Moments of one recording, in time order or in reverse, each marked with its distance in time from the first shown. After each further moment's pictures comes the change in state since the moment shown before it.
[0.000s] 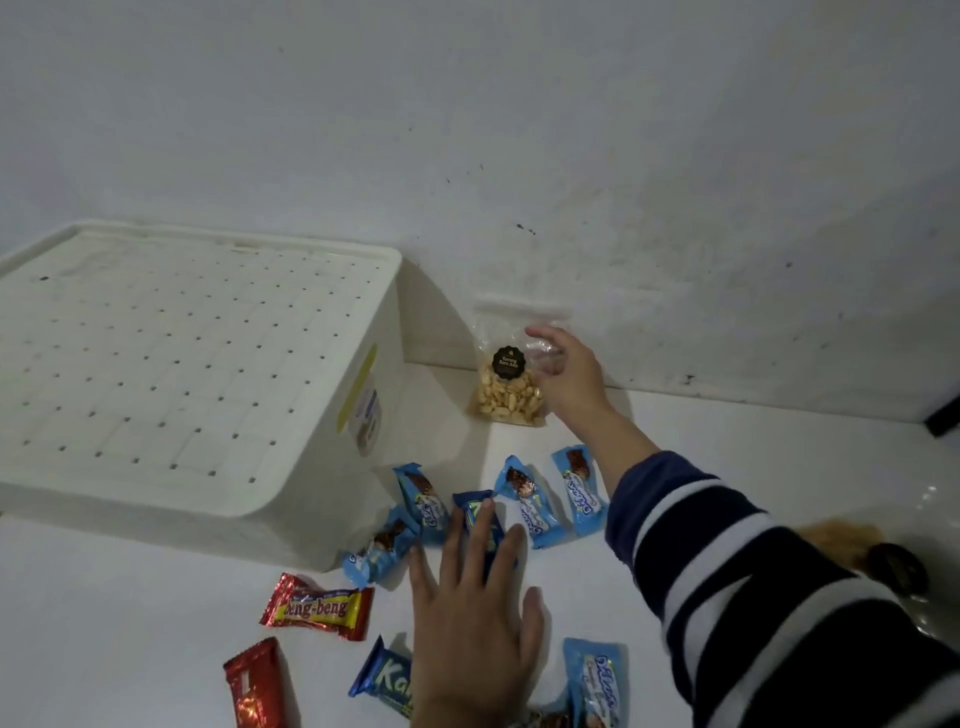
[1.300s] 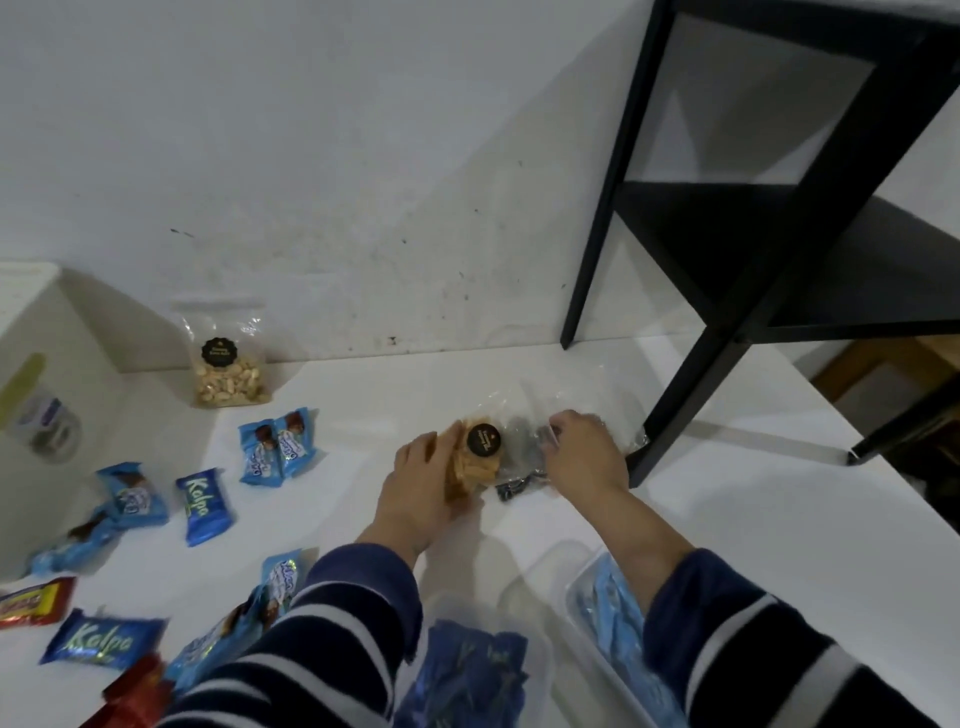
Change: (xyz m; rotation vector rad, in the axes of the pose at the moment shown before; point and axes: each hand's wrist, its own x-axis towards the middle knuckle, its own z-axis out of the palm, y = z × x) left_hand 0.026 0.225 0.003 -0.334 -0.246 0.282; right_hand -0.214 0.064 -0.302 -0.803 0.215 0.393
